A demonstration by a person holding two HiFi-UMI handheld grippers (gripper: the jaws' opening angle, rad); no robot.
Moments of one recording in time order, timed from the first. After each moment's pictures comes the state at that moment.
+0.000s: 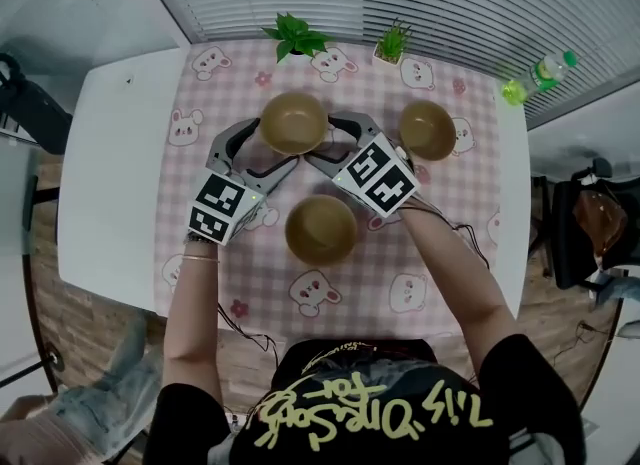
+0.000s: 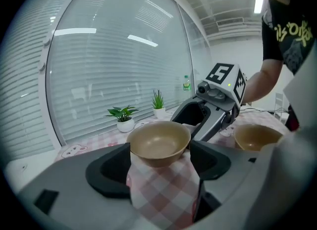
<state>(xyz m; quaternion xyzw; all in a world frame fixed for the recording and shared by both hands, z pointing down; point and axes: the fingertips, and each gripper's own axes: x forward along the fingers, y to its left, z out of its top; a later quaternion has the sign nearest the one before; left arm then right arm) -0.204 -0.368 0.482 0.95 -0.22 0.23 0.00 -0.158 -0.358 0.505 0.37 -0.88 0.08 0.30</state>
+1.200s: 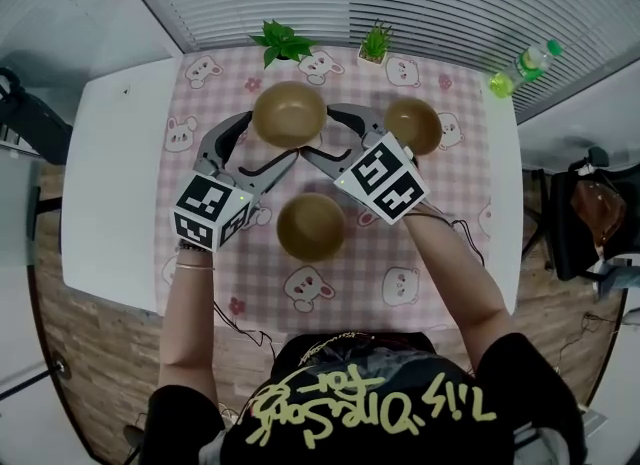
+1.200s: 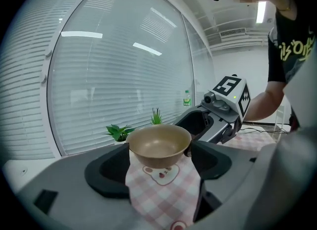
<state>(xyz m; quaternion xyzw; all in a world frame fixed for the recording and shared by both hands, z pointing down) -0.186 -0.357 0.418 0.96 -0.22 0.18 0.02 -0.143 -0.346 0.442 0.40 -0.88 0.04 0.26</state>
